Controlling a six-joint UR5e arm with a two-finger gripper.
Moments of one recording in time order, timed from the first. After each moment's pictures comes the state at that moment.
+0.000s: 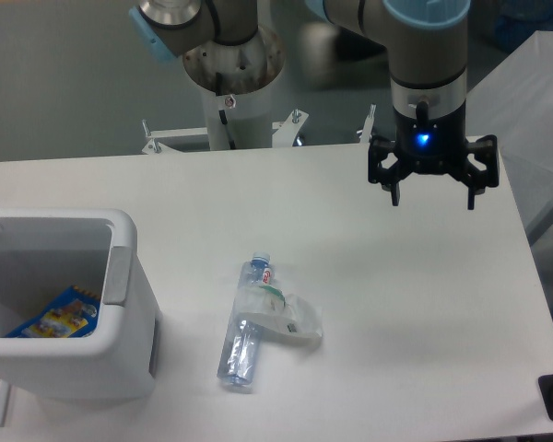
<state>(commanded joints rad) 2.64 -1.78 -1.41 -1.19 1.62 0.90</state>
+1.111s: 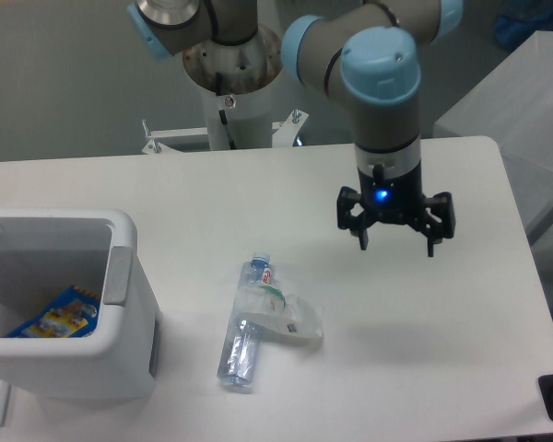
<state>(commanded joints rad) 2.53 -1.86 -1.62 -0.93 1.62 0.74</state>
